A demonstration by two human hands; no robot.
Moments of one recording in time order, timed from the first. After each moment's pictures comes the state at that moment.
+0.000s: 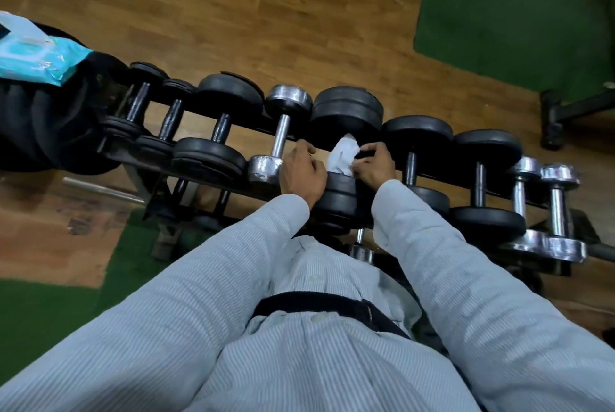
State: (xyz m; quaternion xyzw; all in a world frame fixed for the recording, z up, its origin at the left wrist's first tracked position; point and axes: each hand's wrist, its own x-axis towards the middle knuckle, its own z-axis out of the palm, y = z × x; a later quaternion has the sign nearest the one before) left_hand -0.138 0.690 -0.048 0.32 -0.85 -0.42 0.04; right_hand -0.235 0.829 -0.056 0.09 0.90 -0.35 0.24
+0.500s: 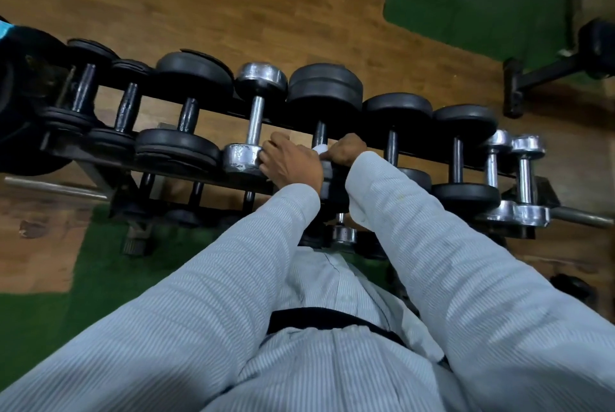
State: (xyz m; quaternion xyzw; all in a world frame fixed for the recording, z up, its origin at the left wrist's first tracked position) left_hand -0.162 0.726 -0.060 0.49 -0.80 -0.34 0.05; right_hand -0.255 0.806 -0.061 0.08 0.91 -0.18 0.37
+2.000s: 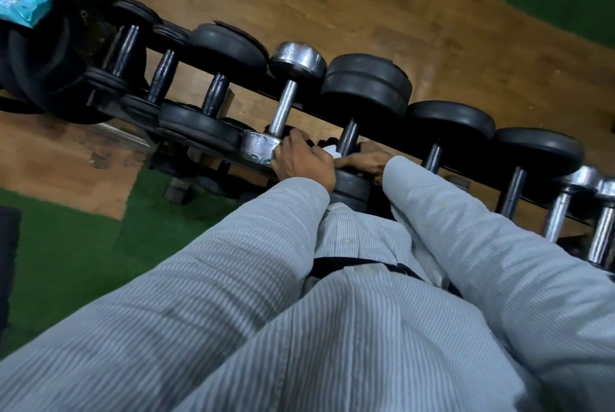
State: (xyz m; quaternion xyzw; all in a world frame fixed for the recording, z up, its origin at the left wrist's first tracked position) left_hand -0.171 0.725 -0.064 0.53 -0.77 -0.34 0.08; right_hand -0.279 0.810 -0.092 0.06 0.78 -0.28 0.56
